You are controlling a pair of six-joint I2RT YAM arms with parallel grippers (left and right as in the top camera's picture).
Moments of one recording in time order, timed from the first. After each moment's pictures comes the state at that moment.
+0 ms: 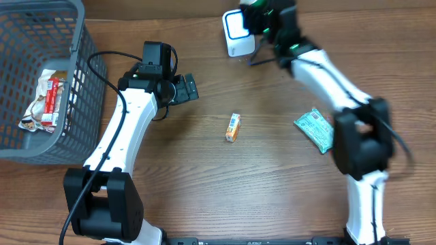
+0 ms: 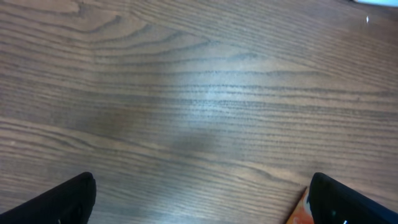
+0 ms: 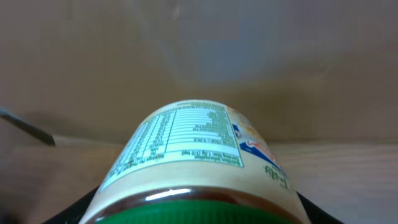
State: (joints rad) left arm -0.11 1.72 1.37 -0.79 0.00 -0.39; right arm 0.33 2.22 1.89 -0.05 -0.06 0.44
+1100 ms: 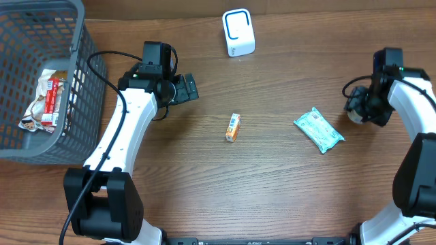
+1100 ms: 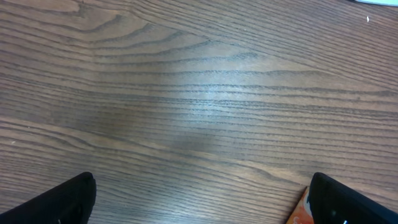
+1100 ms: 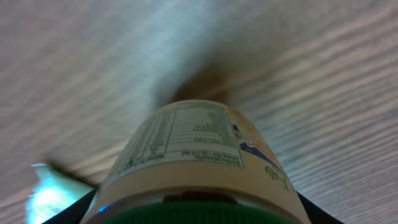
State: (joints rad) left arm -0.11 1.72 1.37 -0.79 0.00 -0.39; right arm -0.14 1.86 1.32 -0.89 0.04 0.36
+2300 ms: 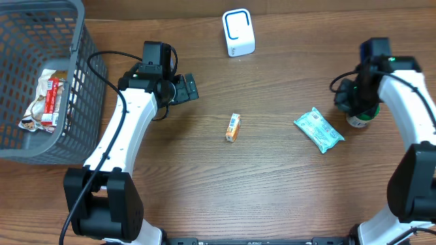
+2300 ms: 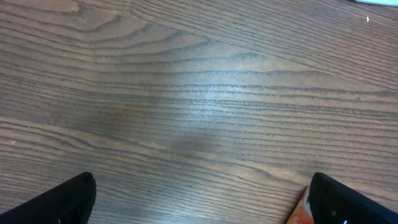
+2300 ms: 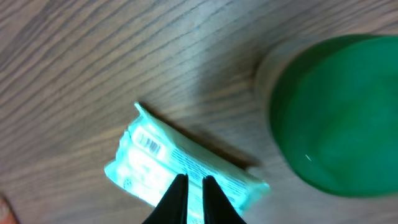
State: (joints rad) left arm -0.11 1.72 1.37 -0.79 0.00 -0.39; right arm -0.02 1.83 1.41 -1.00 -0.07 0.42
